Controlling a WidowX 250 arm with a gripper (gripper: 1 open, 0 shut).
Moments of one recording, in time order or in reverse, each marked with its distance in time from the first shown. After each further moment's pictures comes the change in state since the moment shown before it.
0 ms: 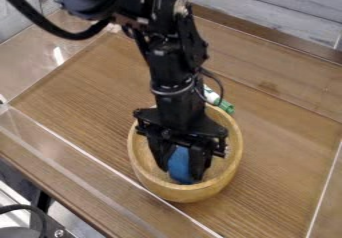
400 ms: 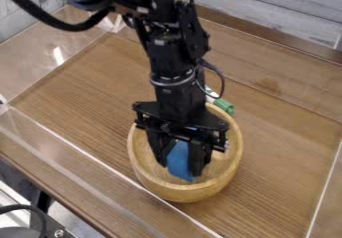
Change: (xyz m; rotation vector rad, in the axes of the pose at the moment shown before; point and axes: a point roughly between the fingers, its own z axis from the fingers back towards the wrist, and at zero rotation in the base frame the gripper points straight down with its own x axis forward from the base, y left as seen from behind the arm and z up) arm -0.001 -0.001 0.010 0.001 0.015 -0.010
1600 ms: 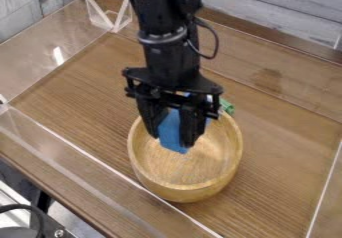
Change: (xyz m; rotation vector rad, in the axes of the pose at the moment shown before) arm -0.001 0.005 0.039 -0.002 0.005 -0.021
